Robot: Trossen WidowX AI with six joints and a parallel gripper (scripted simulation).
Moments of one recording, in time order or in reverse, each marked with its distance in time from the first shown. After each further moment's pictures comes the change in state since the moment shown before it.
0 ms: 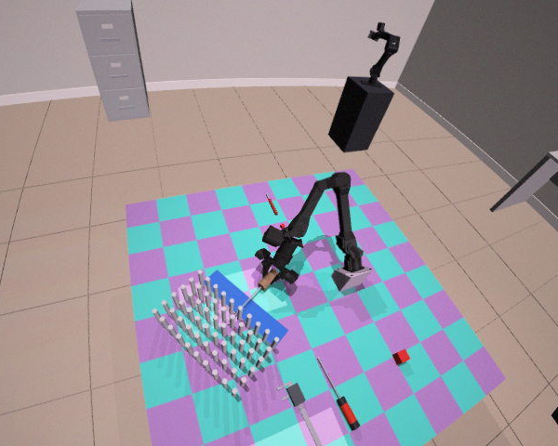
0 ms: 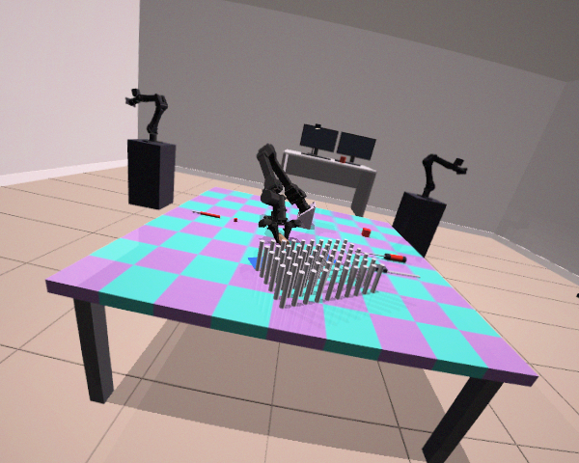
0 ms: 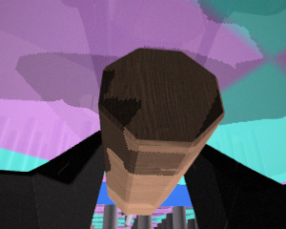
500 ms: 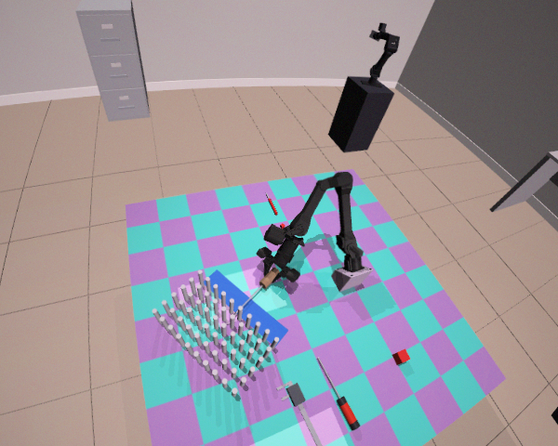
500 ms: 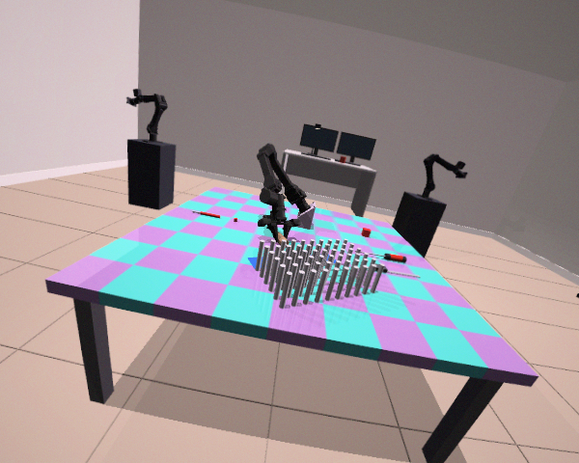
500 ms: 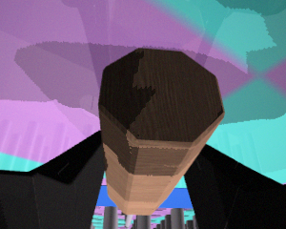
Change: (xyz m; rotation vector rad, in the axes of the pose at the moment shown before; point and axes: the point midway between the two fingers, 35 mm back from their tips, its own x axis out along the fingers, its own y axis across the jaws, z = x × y) arm -0.005 0.000 0.007 0.000 -0.001 0.000
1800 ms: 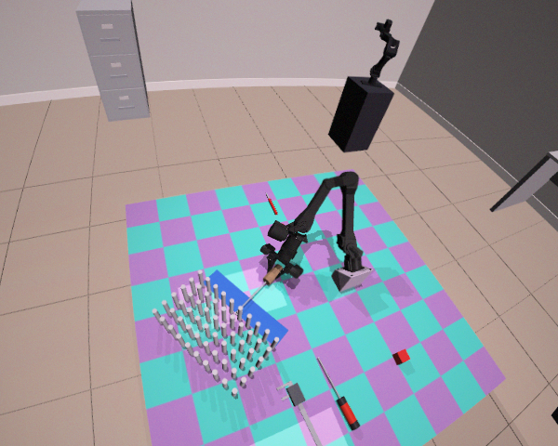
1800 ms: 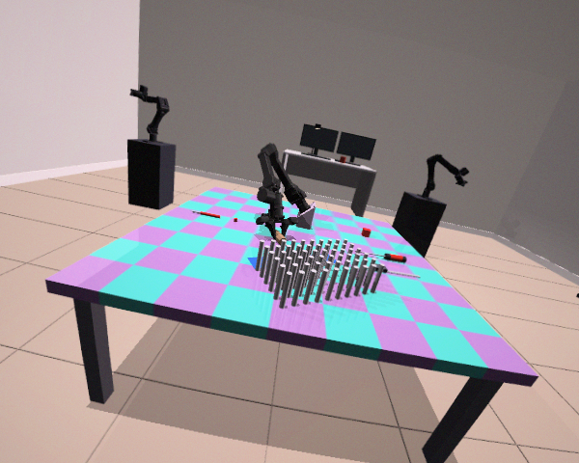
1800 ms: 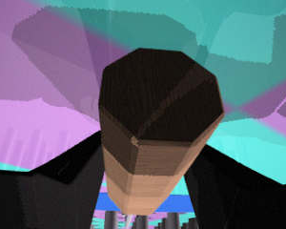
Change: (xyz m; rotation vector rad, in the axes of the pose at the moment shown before) arm -0.013 0.000 0.019 -0.001 -0.001 0.000
